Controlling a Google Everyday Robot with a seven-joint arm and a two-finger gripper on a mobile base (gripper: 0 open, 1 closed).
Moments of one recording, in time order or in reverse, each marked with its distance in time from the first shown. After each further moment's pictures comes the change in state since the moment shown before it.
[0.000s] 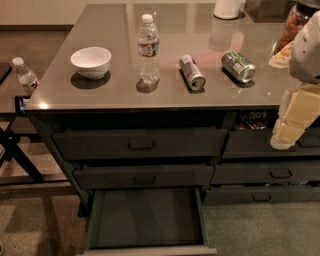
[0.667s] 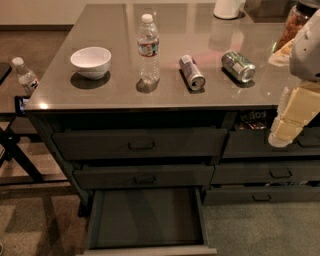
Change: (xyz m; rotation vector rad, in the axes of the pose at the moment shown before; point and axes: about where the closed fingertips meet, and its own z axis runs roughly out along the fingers) arm -0.003 -0.003 -0.001 0.007 -0.027 0.010
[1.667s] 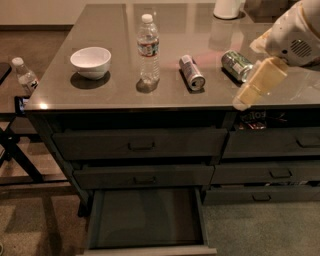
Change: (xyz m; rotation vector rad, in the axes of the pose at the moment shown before) arm -0.037 -0.073 0.033 0.009 -0.262 0.155
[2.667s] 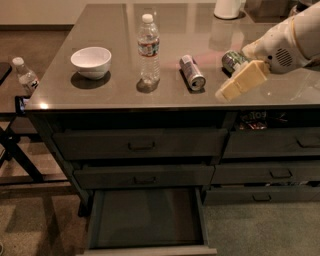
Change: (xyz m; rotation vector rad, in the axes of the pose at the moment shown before) arm -0.015 -0.019 0.031 0.010 -0.204 0.140
